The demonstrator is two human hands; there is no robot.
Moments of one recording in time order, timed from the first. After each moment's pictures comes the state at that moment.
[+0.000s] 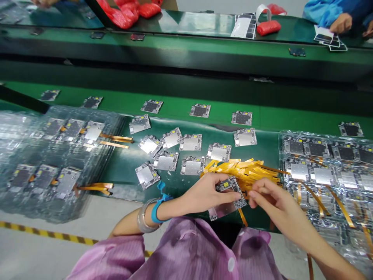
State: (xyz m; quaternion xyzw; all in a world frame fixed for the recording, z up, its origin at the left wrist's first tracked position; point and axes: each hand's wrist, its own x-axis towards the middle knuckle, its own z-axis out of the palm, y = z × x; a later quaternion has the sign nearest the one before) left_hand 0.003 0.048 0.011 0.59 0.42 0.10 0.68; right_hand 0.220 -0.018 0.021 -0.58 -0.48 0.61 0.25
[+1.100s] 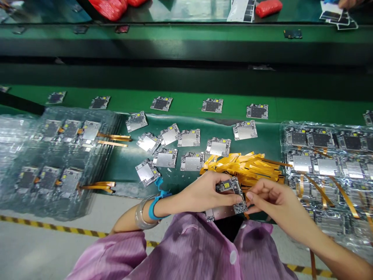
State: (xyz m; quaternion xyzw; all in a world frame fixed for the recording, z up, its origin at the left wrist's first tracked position) left_hand 0.003 0.053 0.027 0.60 0.38 0.03 0.70; right_hand 0.215 -0.020 0.027 -0.58 -0.33 0.70 0.24
